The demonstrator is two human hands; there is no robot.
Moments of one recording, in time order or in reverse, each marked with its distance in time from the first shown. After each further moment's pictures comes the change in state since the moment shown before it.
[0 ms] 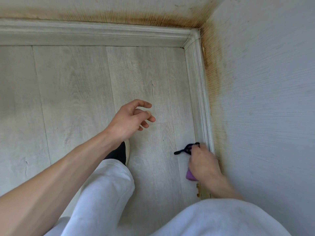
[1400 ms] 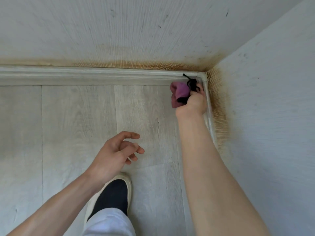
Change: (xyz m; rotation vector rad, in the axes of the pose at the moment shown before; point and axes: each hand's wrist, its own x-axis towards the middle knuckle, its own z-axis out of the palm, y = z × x) left_hand 0.016 0.006 -0.048 -0.057 0.091 -0.036; right_hand 0.172 -0.140 -0.196 2.508 0.432 0.225
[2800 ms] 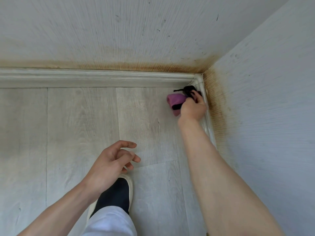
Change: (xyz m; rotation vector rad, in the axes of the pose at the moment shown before) left_hand -0.028 -0.017 -0.004 0.025 0.019 -0.034; right_hand 0.001 0.012 -0.029 -0.580 -0.007 -0.413
